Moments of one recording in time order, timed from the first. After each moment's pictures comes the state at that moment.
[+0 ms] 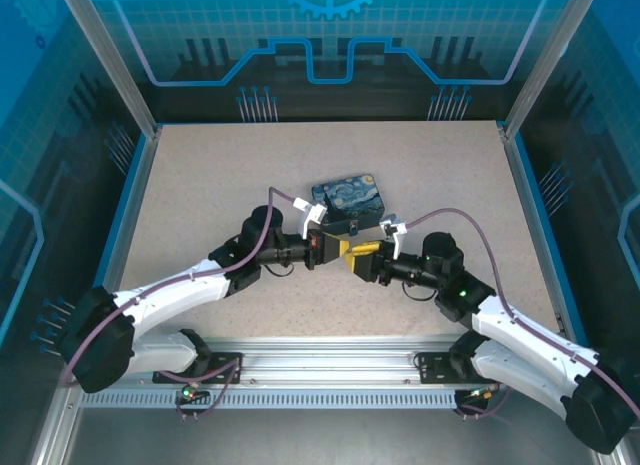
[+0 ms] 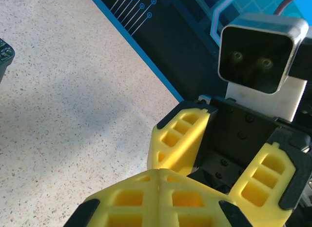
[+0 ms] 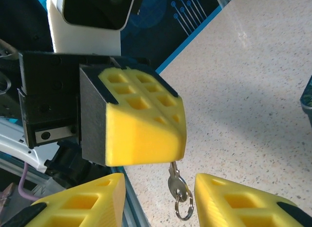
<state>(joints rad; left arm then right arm) -0.71 1.24 0.69 0.29 0.56 -0.64 0.64 0.84 0.43 0.20 -0.51 0.55</state>
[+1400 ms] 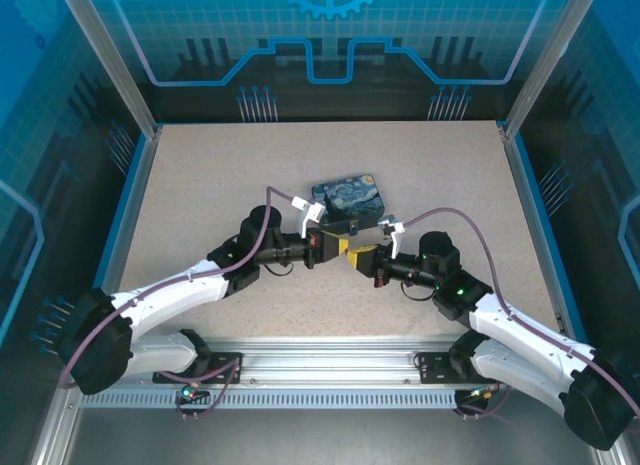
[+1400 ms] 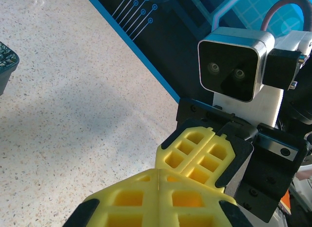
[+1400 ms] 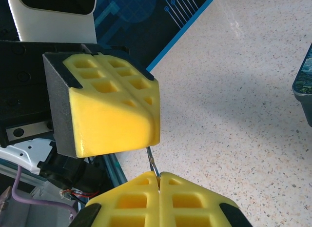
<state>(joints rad) -0.71 1.23 0.69 0.29 0.54 -0.64 0.64 0.86 0.42 0.19 -0.48 0.57</state>
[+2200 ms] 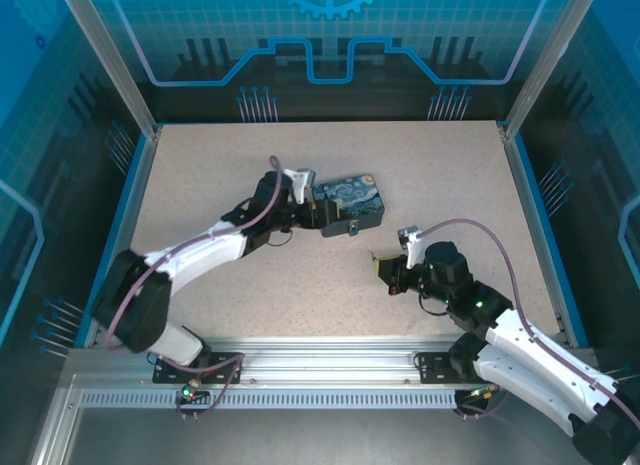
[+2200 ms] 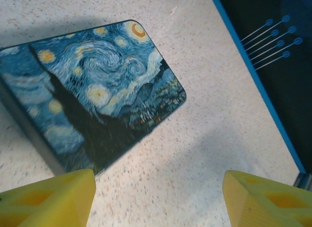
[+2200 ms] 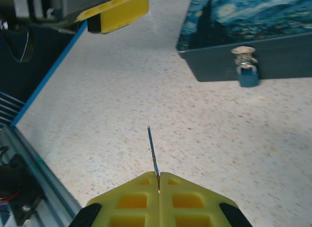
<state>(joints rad) -0.54 1.56 0.99 -0.01 0.30 -0.55 0.64 0.64 0.44 -0.29 -0.16 0.49</state>
